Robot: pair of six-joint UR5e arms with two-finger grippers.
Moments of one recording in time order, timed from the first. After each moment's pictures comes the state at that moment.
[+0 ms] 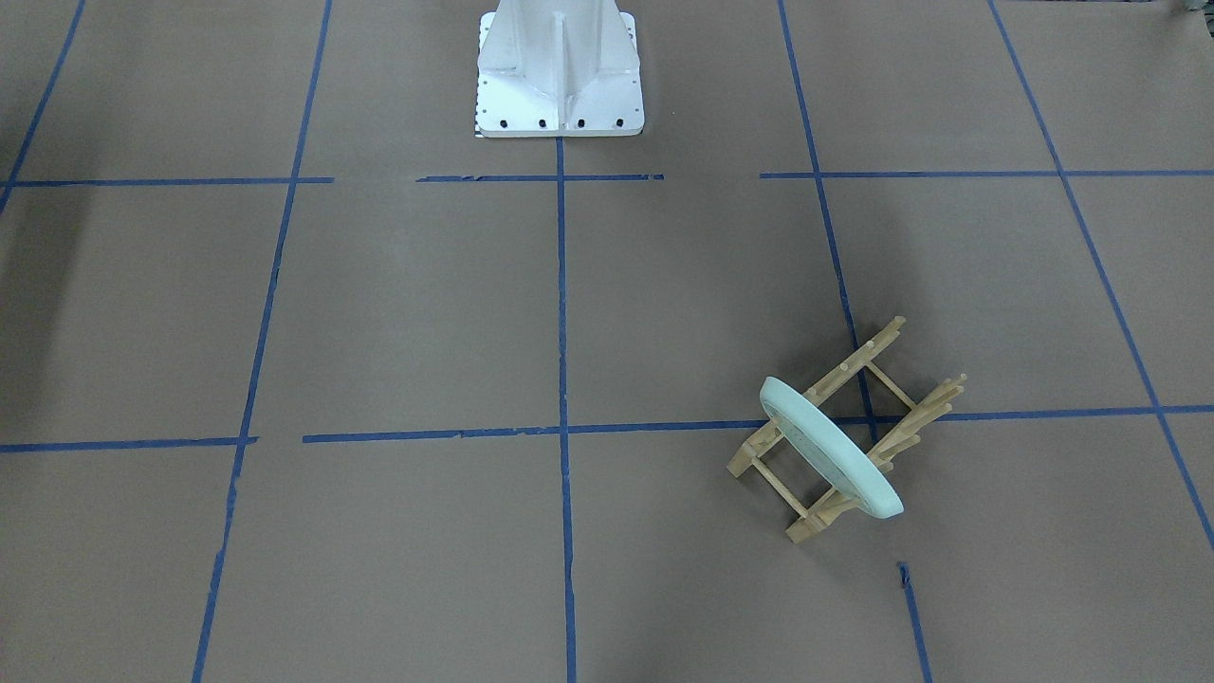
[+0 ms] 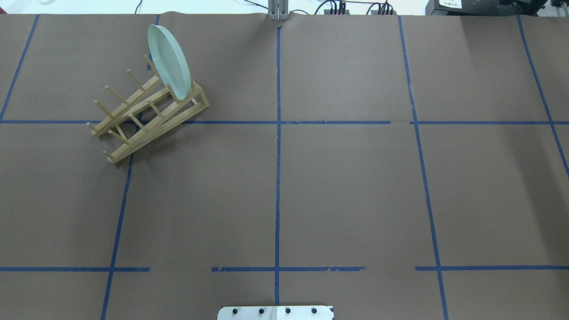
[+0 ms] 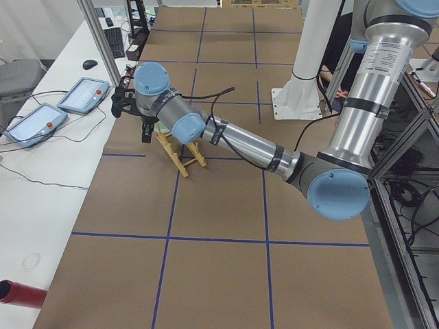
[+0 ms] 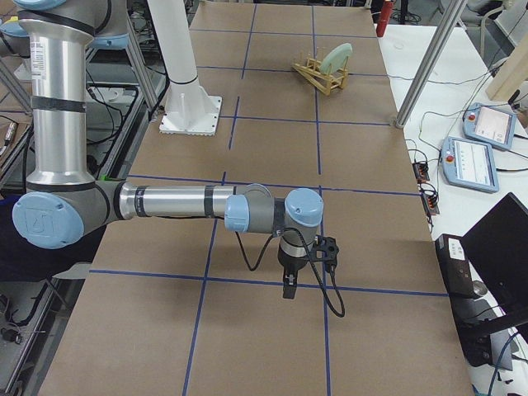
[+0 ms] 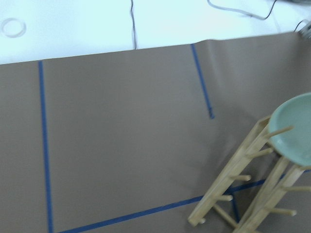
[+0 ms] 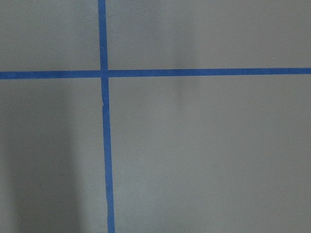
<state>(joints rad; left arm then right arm) -1.47 -1.87 -1.67 -2.11 -2.58 -0.90 1.54 -1.63 1.67 -1.64 2.19 0.06</state>
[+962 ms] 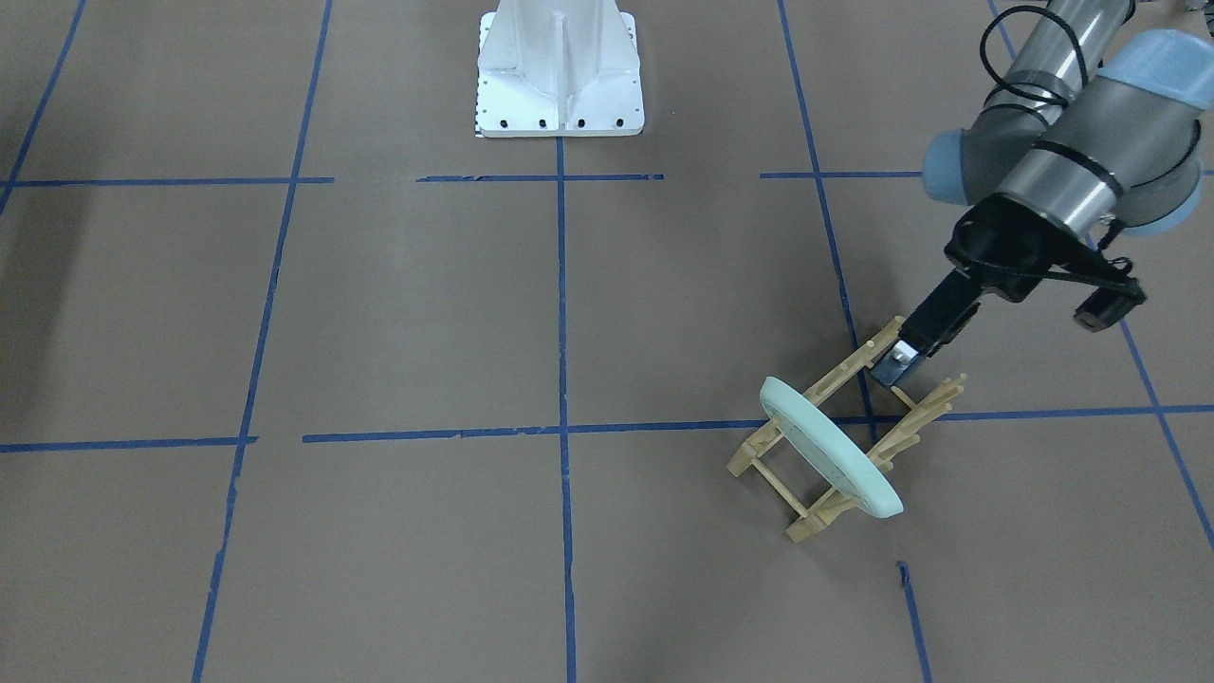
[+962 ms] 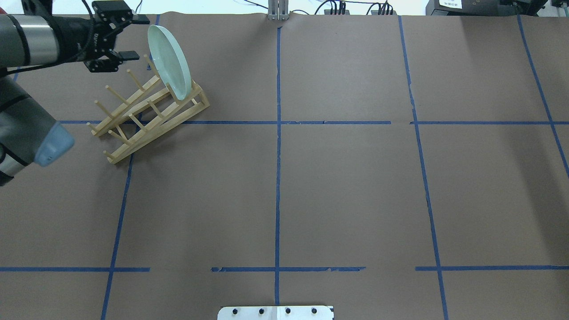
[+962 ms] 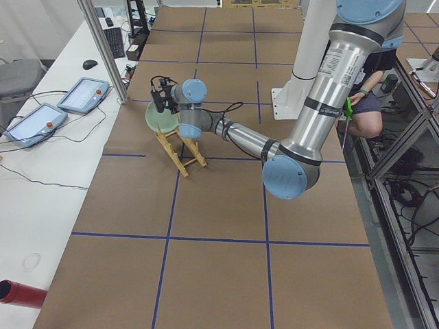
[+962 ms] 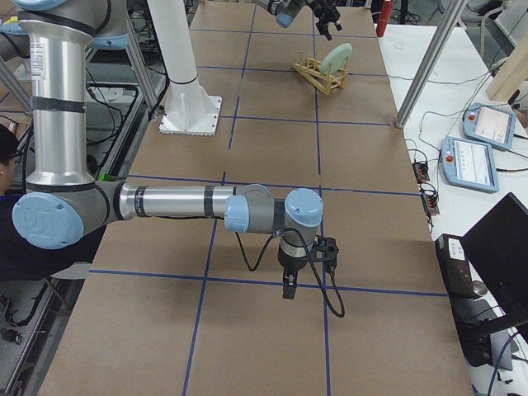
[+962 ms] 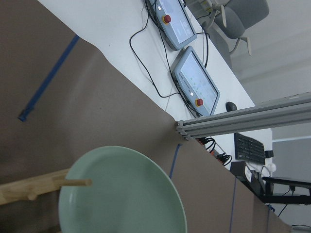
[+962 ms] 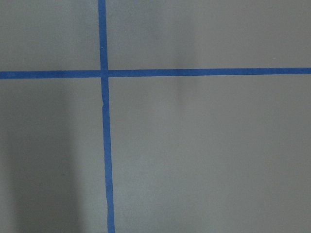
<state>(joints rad) -0.95 -1.97 -1.53 -2.79 -1.89 -1.95 1.54 -1.63 1.67 -1.64 2.19 0.06</state>
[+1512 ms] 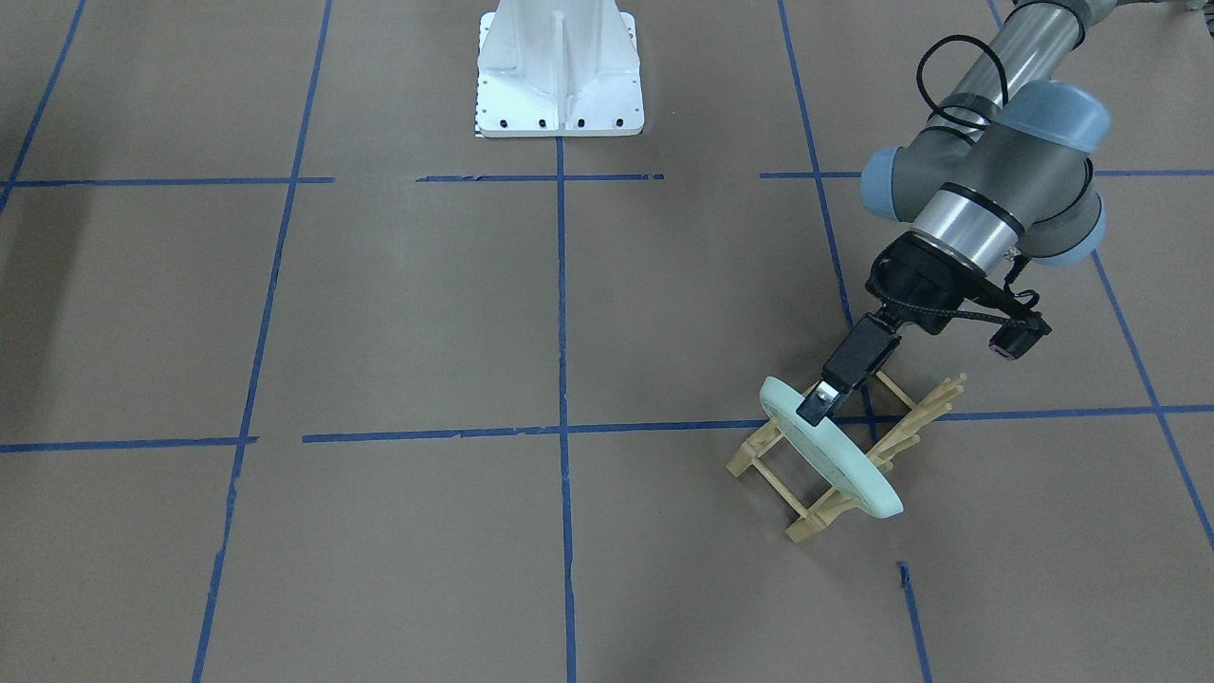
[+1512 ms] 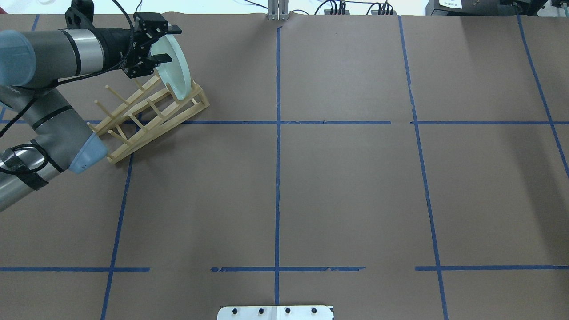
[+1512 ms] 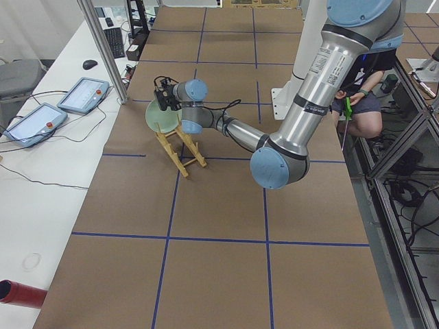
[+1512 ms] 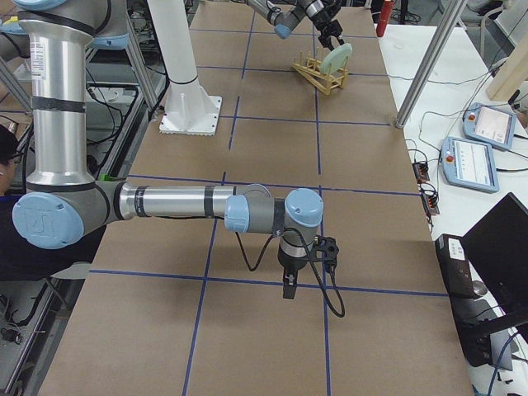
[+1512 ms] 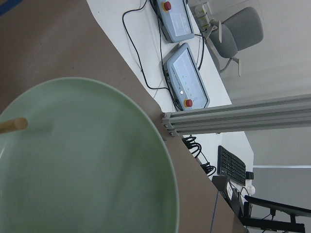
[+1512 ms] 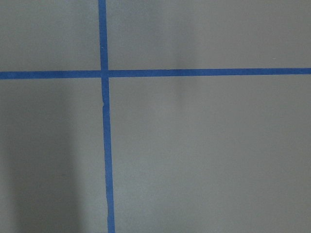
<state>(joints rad) -0.90 -2.03 -1.46 -2.79 -1.81 -1.96 1.54 -1.63 1.67 -1.64 2.19 0.06</state>
